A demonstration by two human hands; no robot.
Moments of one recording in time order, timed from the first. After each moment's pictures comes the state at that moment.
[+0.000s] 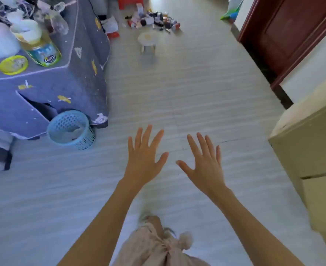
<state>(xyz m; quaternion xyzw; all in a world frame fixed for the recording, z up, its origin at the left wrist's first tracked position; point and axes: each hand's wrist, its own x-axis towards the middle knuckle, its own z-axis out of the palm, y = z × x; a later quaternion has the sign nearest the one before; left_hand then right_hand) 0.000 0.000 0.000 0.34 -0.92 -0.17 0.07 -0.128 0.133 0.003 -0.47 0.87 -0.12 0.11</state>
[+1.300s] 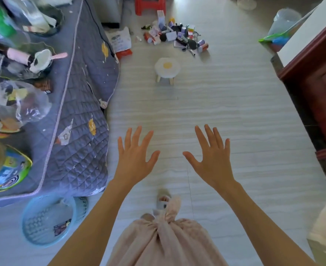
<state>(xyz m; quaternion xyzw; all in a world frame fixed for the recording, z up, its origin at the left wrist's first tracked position) -0.336 -0.631 -0.020 0.43 -0.88 -0.18 0.07 -0.513 -0.512 0.004 -0.50 0.85 -0.13 0.10</state>
